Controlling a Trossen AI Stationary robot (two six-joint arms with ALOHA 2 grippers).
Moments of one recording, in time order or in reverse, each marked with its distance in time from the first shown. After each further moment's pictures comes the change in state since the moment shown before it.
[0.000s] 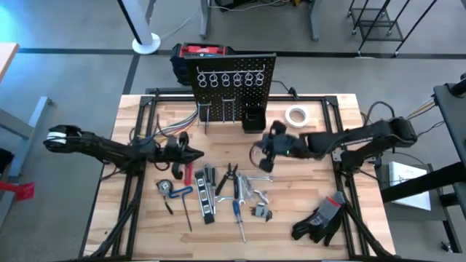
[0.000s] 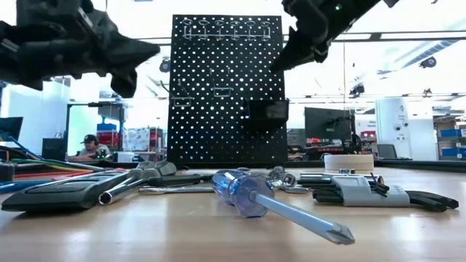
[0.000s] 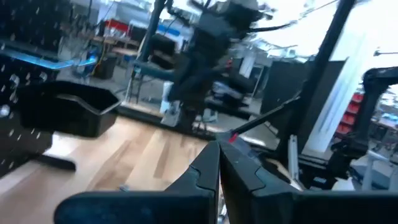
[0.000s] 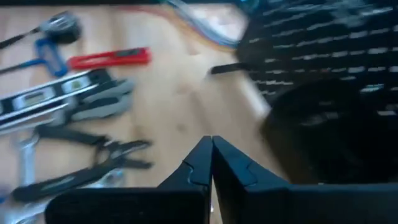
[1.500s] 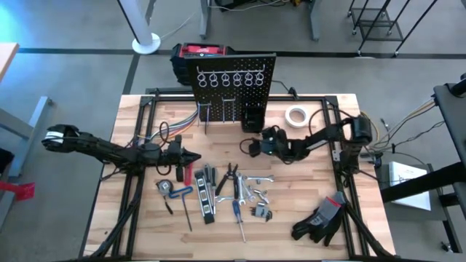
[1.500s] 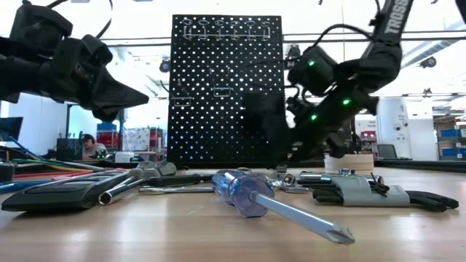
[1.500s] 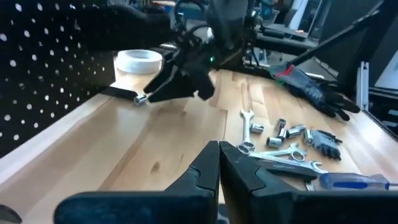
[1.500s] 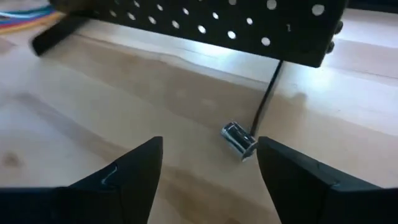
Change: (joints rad) left arm -0.045 -0.037 -0.068 -0.254 -0.186 0.110; right arm -0.179 0.494 -0.266 0.640 0.223 0.606
